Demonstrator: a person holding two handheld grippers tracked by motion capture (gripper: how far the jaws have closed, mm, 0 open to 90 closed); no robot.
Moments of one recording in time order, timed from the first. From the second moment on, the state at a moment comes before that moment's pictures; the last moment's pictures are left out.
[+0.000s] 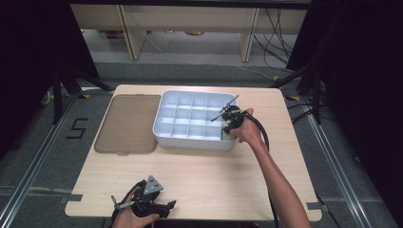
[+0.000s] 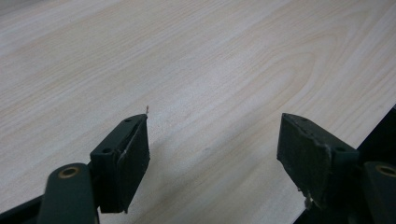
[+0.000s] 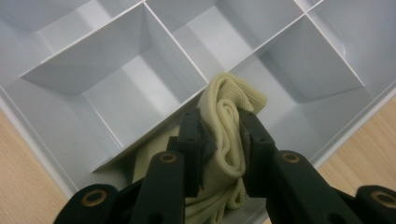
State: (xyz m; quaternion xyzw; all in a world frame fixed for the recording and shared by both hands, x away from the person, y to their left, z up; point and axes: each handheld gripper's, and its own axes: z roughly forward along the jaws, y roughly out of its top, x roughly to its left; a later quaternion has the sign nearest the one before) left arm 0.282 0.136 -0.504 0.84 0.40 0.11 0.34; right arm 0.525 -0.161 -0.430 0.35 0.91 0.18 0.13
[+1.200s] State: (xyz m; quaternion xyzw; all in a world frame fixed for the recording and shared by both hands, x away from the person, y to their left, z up) left arm 0.282 0.137 -0.503 0.85 0.39 0.11 0.34; right arm 0.530 -0.157 -0.446 0.36 0.92 0.13 0.08
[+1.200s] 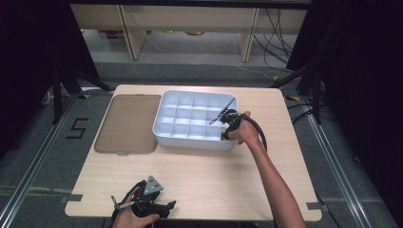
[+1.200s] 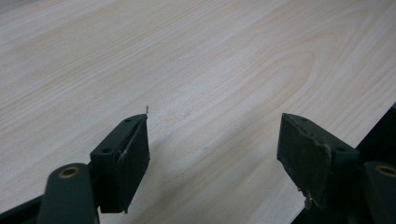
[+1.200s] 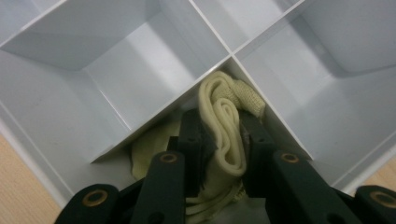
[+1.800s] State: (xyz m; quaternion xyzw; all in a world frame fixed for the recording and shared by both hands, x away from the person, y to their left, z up) left arm 0.281 0.134 -0.505 0.84 0.40 0.11 0.34; right arm 0.523 -0.175 -0.399 0.40 0.89 0.21 0.09
